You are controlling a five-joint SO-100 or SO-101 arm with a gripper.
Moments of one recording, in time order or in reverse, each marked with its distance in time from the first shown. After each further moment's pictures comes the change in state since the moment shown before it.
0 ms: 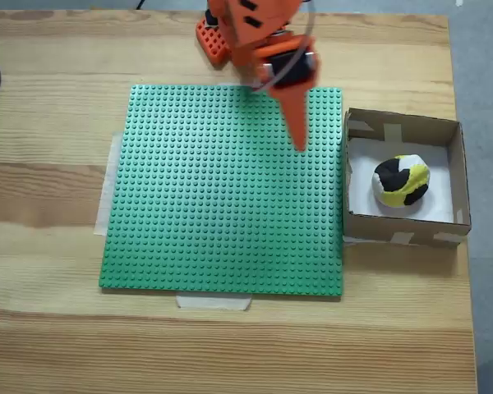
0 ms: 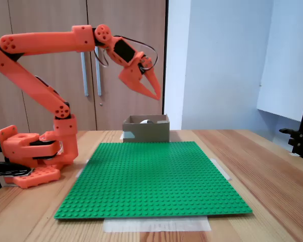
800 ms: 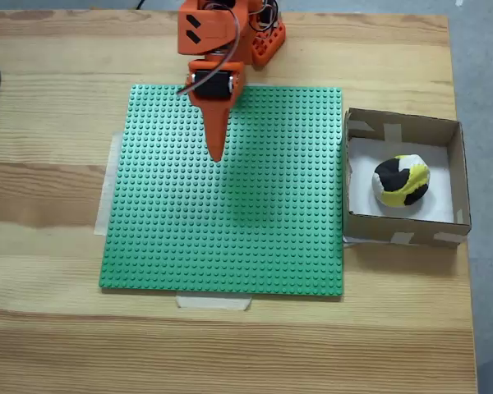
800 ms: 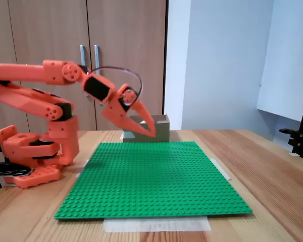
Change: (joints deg) arm 19.2 27.3 39.3 -13.6 -2.4
